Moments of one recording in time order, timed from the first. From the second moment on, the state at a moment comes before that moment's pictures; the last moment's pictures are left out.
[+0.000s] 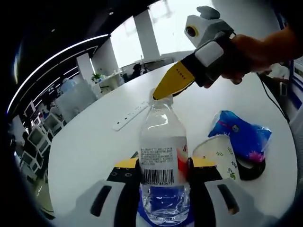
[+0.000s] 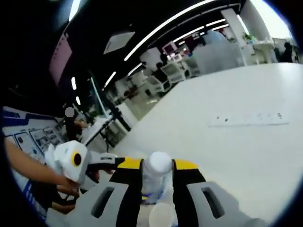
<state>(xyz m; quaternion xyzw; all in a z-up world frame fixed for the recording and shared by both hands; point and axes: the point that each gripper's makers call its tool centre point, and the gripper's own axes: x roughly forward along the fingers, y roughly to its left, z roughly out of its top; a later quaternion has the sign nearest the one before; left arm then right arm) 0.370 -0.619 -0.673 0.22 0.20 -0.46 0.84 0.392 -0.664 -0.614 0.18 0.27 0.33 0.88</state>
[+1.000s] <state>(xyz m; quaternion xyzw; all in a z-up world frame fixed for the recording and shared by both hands) 0.358 -0.592 -0.664 0.21 0.22 -0.45 0.84 0.367 -0.622 -0.587 0.09 0.26 0.38 0.88</state>
